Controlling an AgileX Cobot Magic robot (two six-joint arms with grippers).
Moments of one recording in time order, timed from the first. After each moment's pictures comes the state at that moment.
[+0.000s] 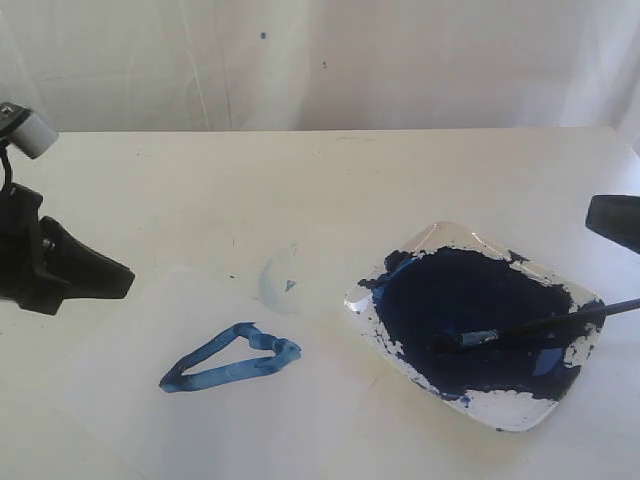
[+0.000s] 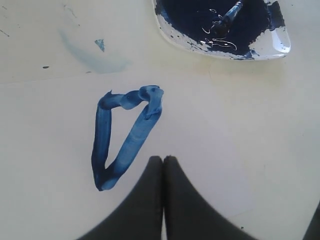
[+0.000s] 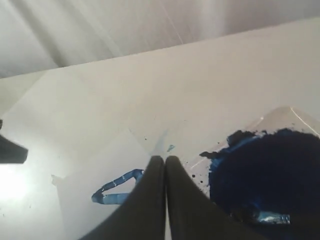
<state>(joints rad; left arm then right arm) -0.13 1.22 -0.77 -0.90 0.93 1.12 -0.36 0.79 -0.50 1.32 1.13 -1.19</state>
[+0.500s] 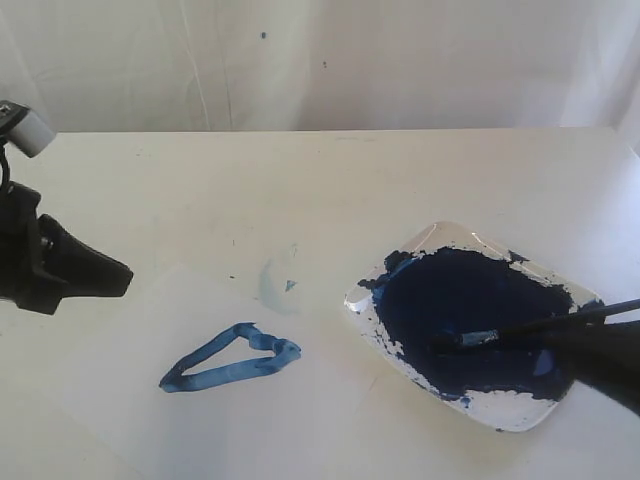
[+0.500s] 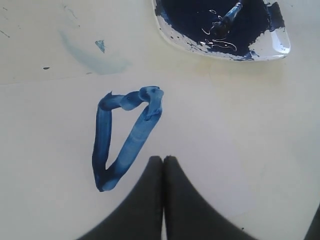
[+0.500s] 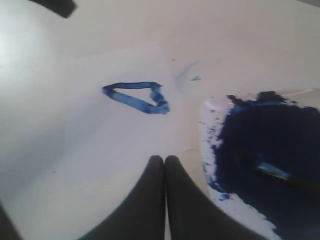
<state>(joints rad) -0.13 1.20 -0.77 -0.91 0.93 1.12 0.05 0.52 -0.53 0.90 1.07 -1.05</state>
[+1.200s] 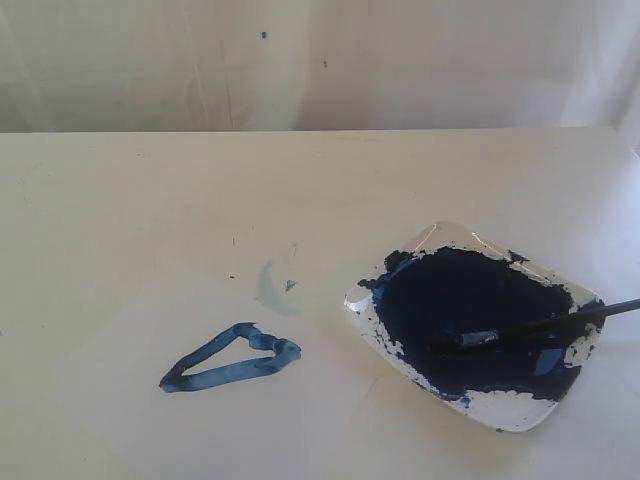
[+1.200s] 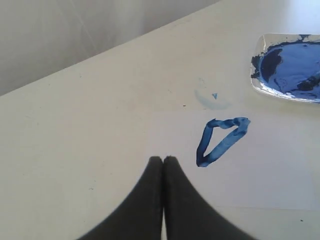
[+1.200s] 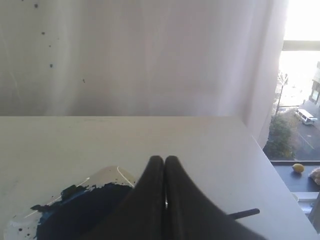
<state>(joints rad) -0.13 0.16 -0.77 -0.29 1.10 0.42 0.06 0.02 -0.35 0.19 0.48 -0.21</state>
